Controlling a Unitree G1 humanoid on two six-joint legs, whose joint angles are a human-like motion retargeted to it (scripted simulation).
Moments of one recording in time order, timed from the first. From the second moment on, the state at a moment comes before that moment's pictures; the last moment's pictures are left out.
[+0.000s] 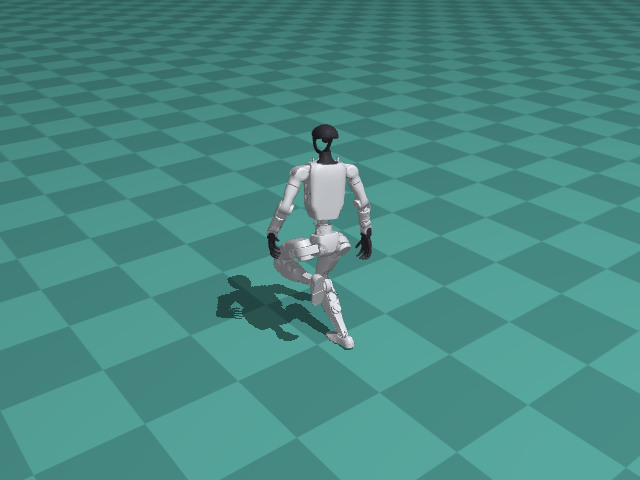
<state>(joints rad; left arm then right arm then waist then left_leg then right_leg) 0.05 0.44 -0.42 0.79 -0.05 -0.07 -0.28 0.09 -0.45 0.22 1.15 0.10 0.10 0.21 -0.15 0.11 -0.06 -1.17 -0.07 0.16 2.63 -0.37 0.05 -0.59 0.07 0.02 1.12 -0.65 -0.10</state>
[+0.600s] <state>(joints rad) 0.01 0.35 -0.41 0.74 -0.11 -0.04 -0.12 0.17 -0.45 0.29 1.11 -0.09 0.05 0.23 -0.22 0.10 -0.03 -0.58 -0.16 -0.02 1.08 -0.27 0.02 -0.97 0.08 -0.07 1.79 -0.21 0.05</state>
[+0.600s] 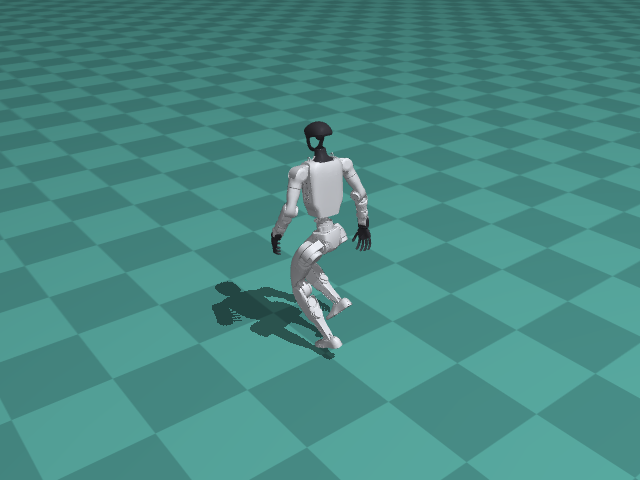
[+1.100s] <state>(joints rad) 0.13 0.27 -0.39 1.01 0.03 -0.03 -0.11 0.07 -0.41 0.44 0.83 -0.11 0.01 0.15 -0.14 0.08 -0.07 -0.72 -0.02 0.14 1.23 -0.44 0.11 -0.66 0.12 -0.04 1.28 -0.30 0.05</state>
